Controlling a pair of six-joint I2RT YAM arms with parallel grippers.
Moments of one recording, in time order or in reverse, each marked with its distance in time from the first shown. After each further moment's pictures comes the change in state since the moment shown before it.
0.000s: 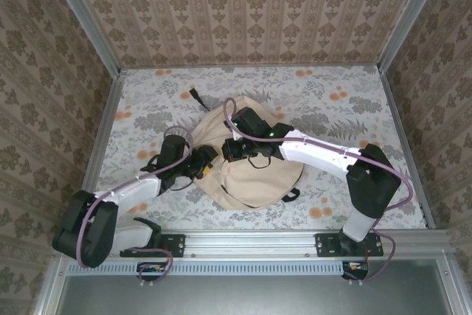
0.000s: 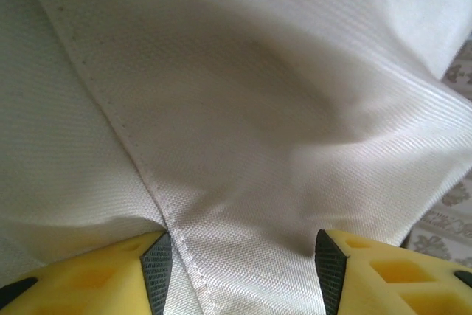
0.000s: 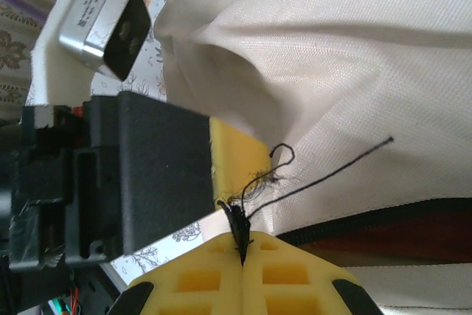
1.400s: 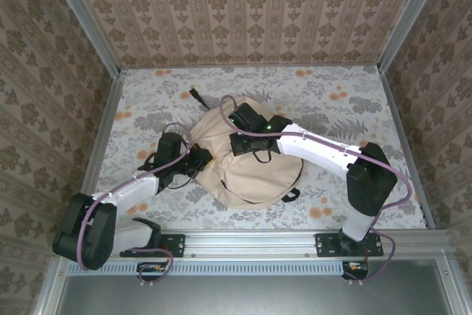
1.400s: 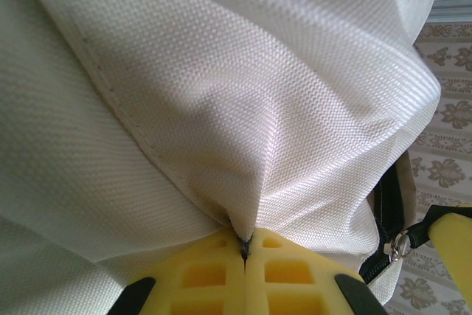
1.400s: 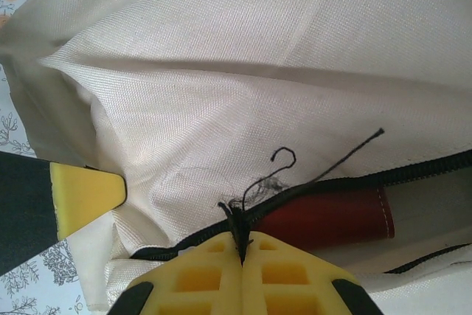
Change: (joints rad) left arm 0.051 -0.025 0.022 -0.044 0.045 0.122; right arm -0.004 0.029 0.126 -0.222 0.328 -0.090
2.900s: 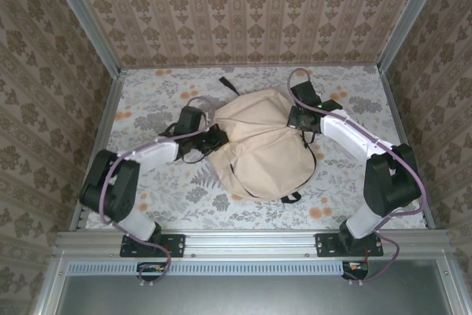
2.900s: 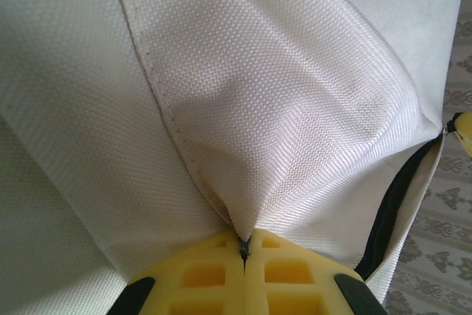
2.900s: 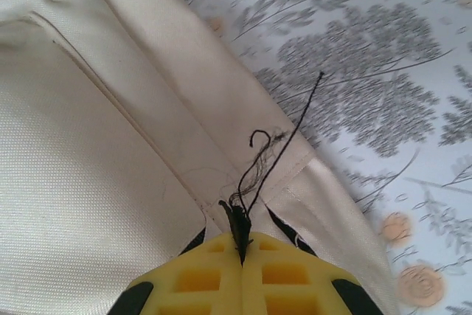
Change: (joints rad) left arm -0.075 0.404 0.429 -0.117 0.011 0.227; right arm -0.487 -0.109 -0.171 0.009 0.146 0.134
